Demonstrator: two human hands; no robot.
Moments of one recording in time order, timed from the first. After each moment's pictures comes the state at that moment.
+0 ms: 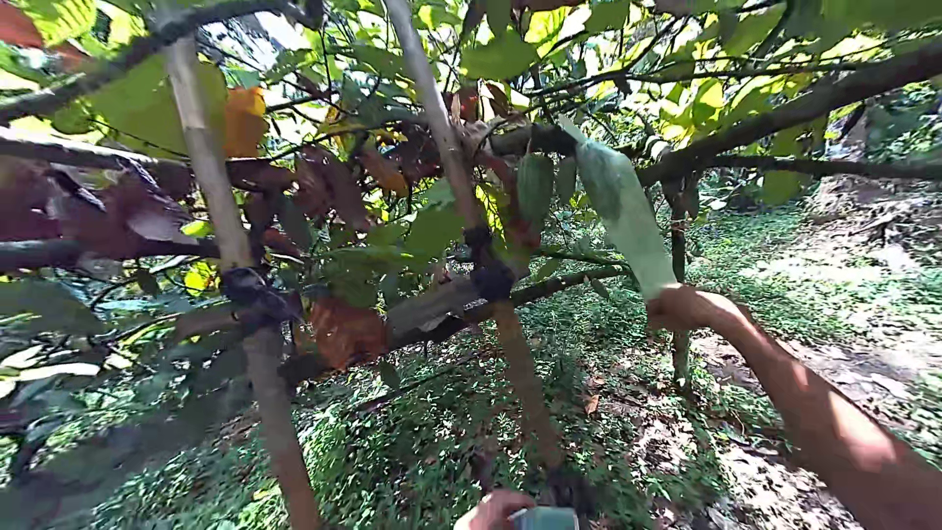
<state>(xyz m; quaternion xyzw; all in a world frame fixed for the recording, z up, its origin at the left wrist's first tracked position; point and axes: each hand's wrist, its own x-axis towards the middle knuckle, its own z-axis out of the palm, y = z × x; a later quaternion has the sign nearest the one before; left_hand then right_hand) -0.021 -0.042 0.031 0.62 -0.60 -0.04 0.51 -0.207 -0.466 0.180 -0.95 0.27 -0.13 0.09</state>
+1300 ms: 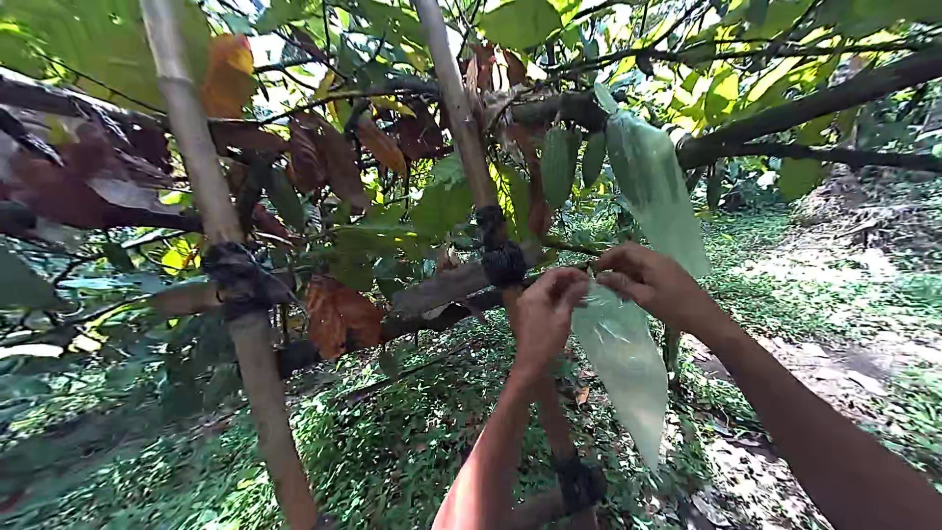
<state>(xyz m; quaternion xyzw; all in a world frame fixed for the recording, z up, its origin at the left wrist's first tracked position) 0.000 -0.221 0.199 0.51 -0.61 0.00 0.61 -0.158 -0.344 0.218 -0.88 0.04 -0.43 0.18</state>
